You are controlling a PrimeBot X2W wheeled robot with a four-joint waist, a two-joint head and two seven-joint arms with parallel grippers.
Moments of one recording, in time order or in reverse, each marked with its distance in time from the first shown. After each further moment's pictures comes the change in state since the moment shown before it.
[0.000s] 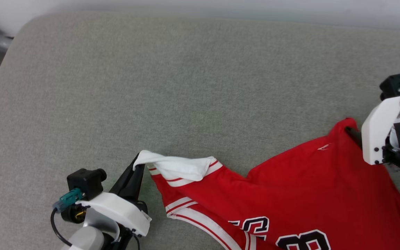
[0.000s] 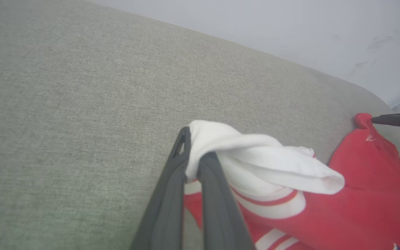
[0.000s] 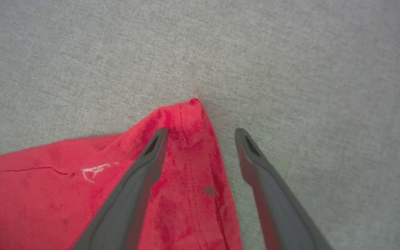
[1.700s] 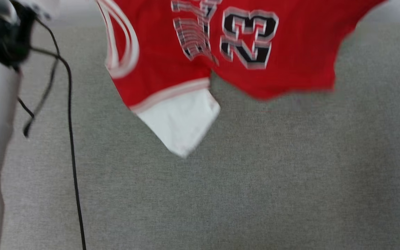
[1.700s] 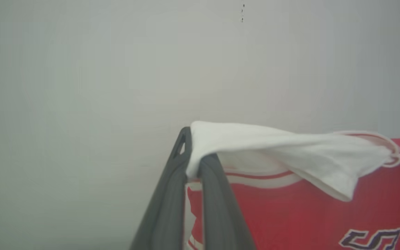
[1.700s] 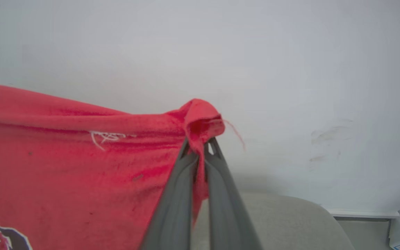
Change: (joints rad) left arm -0.979 0.063 0.103 0.520 0.063 -0.109 0.066; right arm -0.549 0.168 -0.228 0.164 -0.308 0.001 -0.423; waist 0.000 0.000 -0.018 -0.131
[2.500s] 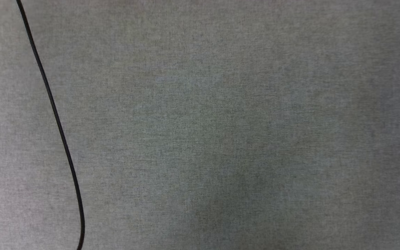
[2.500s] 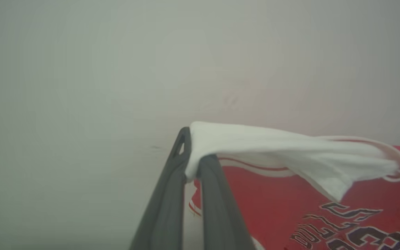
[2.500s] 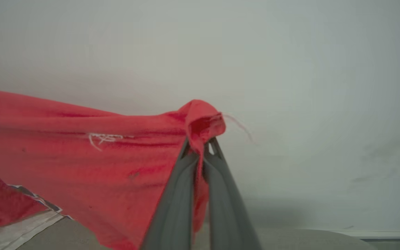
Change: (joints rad) left arm -0.403 -0.005 0.026 0.335 -0.006 -0.084 -0.105; right arm -0.428 0.091 -0.117 0.272 -0.212 0.000 -0.200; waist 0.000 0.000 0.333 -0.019
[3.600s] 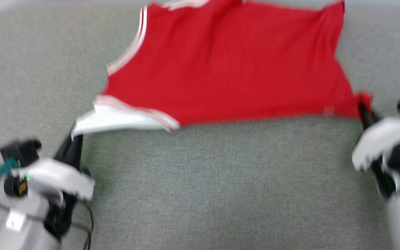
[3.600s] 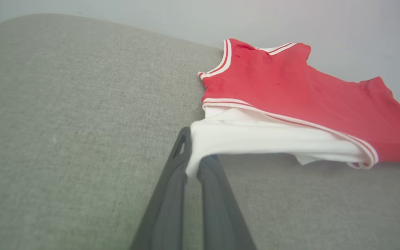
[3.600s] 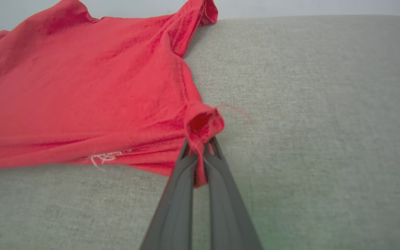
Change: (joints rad) left arm 1.181 -0.002 0.062 -0.500 -0.086 0.043 -0.022; right arm 1.017 -0.053 0.090 -0.270 0.323 0.002 -0.073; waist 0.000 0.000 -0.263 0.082
